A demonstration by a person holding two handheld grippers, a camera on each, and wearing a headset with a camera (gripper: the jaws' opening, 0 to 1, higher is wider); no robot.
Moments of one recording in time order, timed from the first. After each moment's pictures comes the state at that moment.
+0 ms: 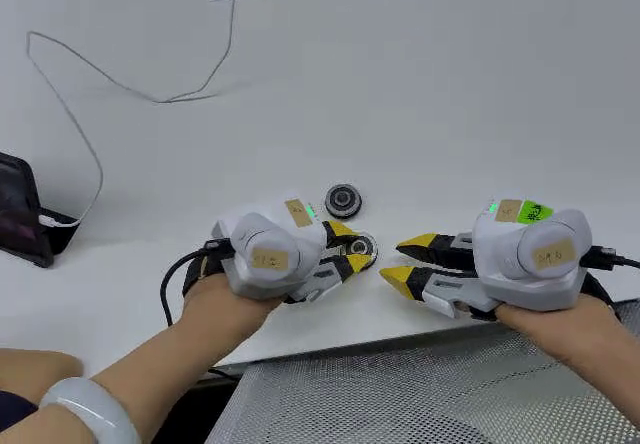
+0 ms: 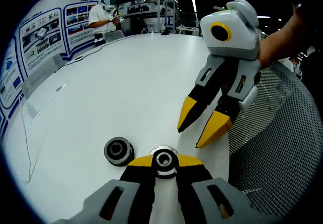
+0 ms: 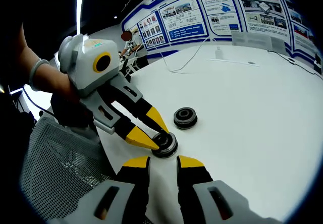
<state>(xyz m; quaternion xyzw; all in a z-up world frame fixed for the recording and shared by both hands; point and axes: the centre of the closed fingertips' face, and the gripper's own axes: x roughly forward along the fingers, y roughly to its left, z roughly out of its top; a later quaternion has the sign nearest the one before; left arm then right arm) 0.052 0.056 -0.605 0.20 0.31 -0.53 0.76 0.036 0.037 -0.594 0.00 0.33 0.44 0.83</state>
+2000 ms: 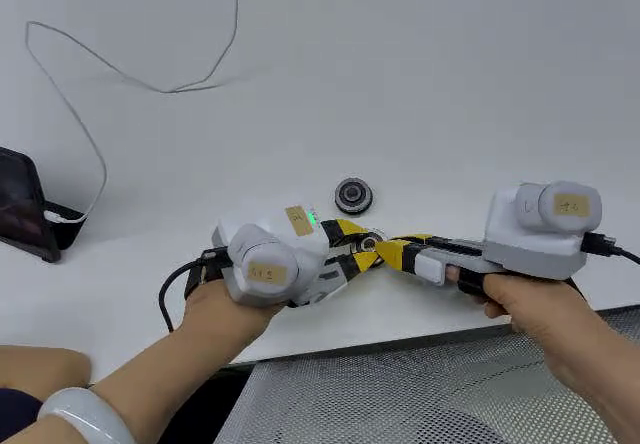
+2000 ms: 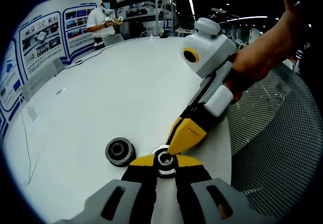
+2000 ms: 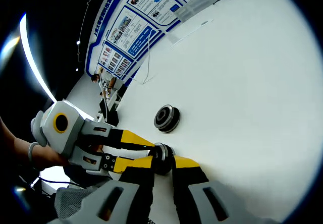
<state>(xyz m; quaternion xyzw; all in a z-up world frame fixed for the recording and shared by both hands) 0.054 0.057 -0.606 0.20 0.29 -0.53 0.77 0.057 0.051 -0.611 0.28 0.41 0.33 0.80</state>
